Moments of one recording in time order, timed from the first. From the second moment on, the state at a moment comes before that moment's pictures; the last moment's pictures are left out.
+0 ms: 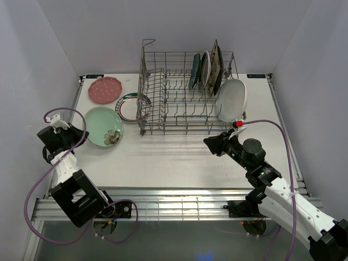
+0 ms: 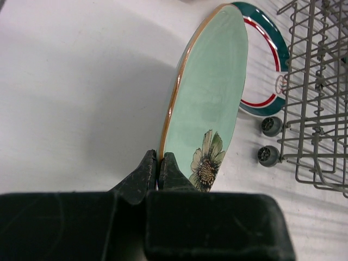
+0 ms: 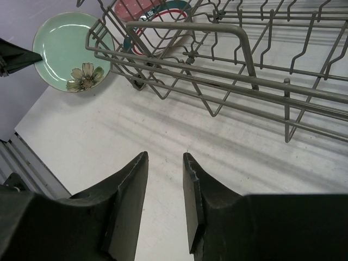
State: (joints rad) left arm 0.69 1.18 0.64 -0.03 0.66 -0.16; right arm 0.62 0.63 0.39 0.13 -0.10 0.42
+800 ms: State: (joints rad) left arm 0.69 1.05 0.94 -0.37 0.77 -0.09; right arm 0.62 0.68 0.38 0.19 -0.16 0.42
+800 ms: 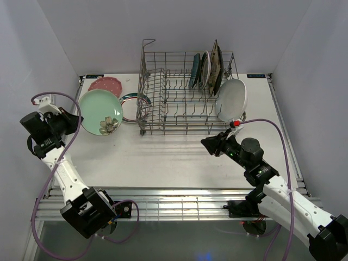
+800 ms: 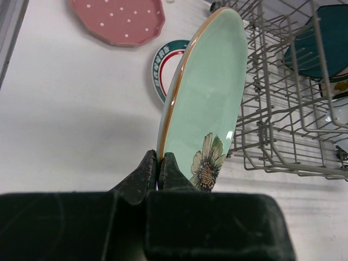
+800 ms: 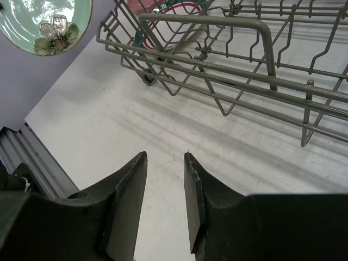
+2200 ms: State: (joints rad) left arm 0.62 1.03 1.26 -0.47 1.26 -0.27; right arm 0.71 1.01 0.52 0.56 -0.39 0.50
